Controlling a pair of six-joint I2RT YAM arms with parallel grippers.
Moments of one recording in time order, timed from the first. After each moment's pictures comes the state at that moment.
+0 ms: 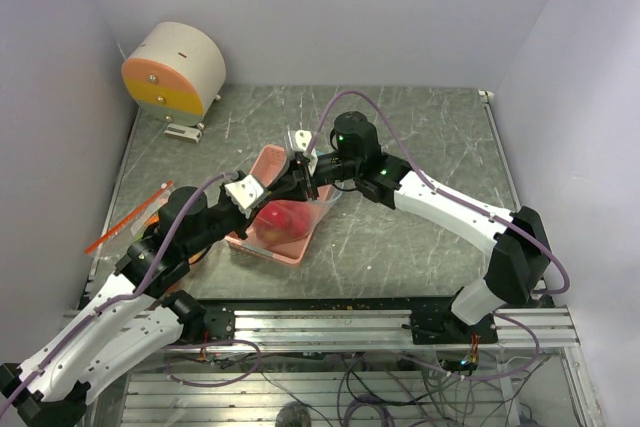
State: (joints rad) left arm -0.68 0.61 0.73 -0.34 0.12 0.19; right arm 0.83 1.57 1.29 0.06 -0.94 -0.31
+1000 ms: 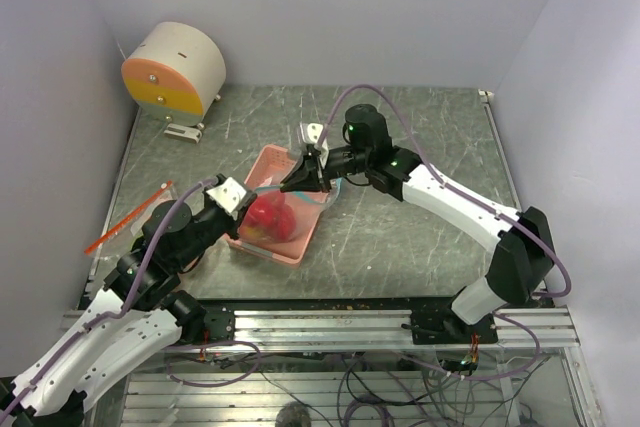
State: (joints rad) left arm -0.69 0.50 0.70 -0.32 -0.02 0.17; right arm 0.74 1.57 1.30 -0.06 -0.95 -0.39
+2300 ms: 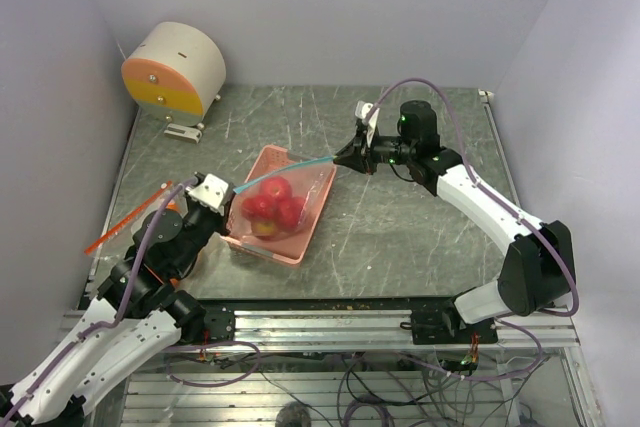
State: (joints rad) left arm -0.70 0.43 0.68 -0.33 -0.26 0.12; right arm 0.43 1.46 1.12 -0.08 -0.81 -0.37
